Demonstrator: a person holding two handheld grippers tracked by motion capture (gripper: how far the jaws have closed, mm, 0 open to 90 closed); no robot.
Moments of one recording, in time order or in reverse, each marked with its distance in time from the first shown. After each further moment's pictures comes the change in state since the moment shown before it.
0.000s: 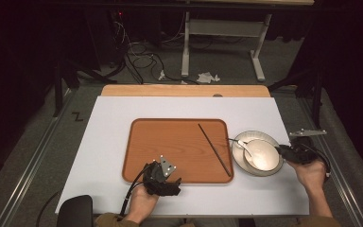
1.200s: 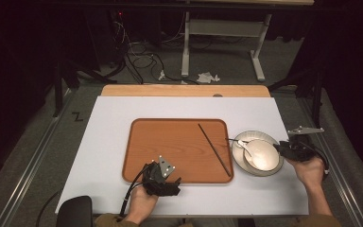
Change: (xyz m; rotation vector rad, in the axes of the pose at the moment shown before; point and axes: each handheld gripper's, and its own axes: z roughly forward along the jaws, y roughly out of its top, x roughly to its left) left arm 0.001 -0.002 -0.002 -0.019 0.004 -0.013; right arm -0.001 0.007 0.006 -0.016 -0.018 -0.053
